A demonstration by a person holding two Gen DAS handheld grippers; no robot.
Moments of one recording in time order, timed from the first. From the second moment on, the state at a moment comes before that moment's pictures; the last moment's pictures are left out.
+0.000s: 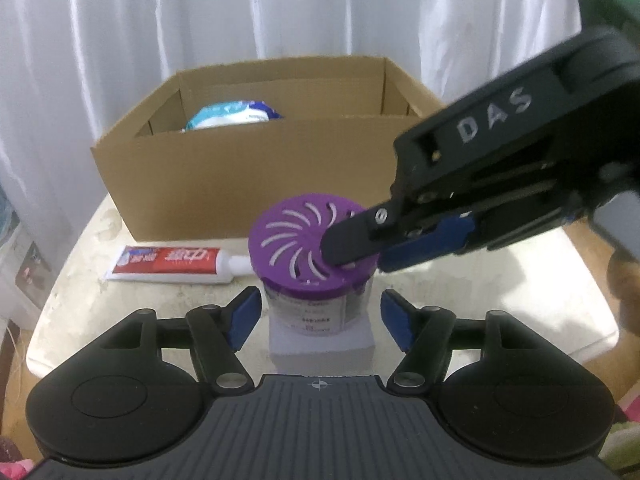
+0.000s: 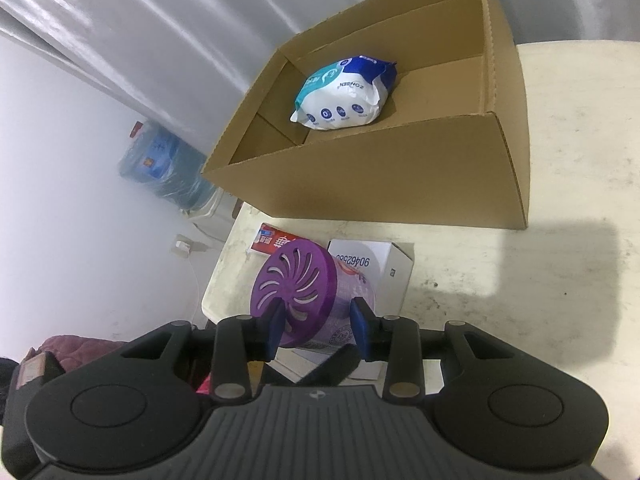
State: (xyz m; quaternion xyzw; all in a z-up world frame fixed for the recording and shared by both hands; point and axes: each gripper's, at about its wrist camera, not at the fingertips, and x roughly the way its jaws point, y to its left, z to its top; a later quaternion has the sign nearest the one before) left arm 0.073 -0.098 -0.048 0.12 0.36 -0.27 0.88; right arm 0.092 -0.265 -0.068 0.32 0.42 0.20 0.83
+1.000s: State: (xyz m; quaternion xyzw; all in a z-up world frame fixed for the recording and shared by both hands) left arm 0.068 -0.099 -0.049 0.13 0.38 -0.27 0.88; right arm 0.088 -0.271 -0.069 0.33 0.42 0.20 0.82
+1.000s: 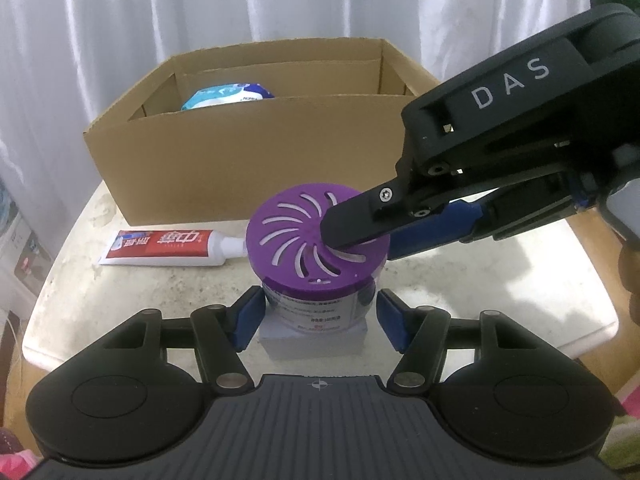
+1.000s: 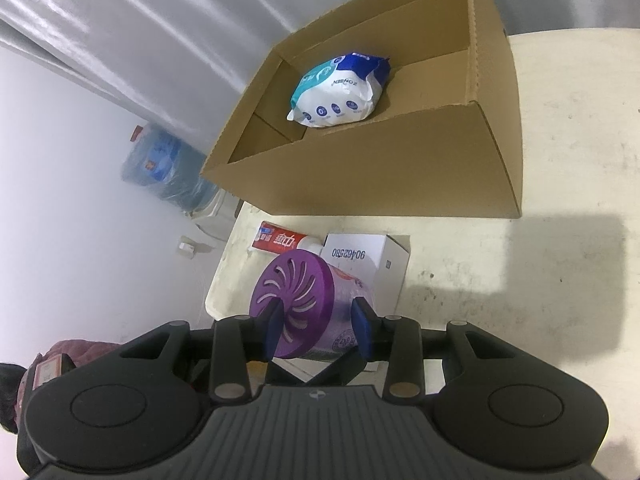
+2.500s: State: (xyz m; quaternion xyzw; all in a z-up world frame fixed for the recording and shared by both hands) left arm 0.068 -0.111 -0.054 0.17 0.39 -0.25 0.87; right arm 0.091 -0.266 -0.072 0.33 0.43 0.21 0.82
